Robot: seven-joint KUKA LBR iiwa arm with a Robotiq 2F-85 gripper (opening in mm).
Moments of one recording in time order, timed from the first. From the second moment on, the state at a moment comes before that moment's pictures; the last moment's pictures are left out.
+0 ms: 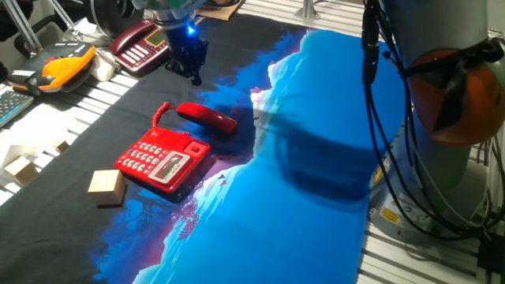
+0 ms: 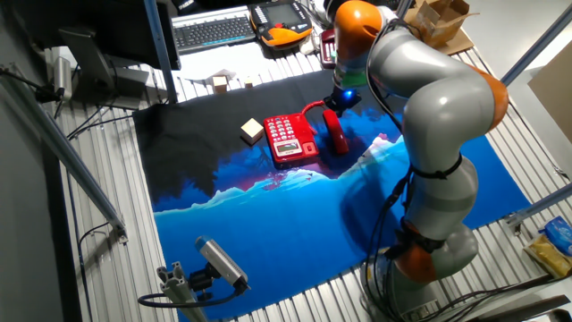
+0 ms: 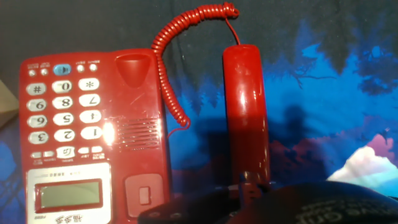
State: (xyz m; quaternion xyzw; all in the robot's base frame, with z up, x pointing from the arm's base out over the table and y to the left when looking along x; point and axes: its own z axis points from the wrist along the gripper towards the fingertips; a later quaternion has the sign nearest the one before) arm 0.551 0.001 0.186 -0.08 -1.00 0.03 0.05
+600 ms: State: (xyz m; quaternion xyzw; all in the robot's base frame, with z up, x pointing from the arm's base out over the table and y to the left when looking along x) arm 0.580 -0.014 0.149 -0.09 -0.99 0.05 0.05
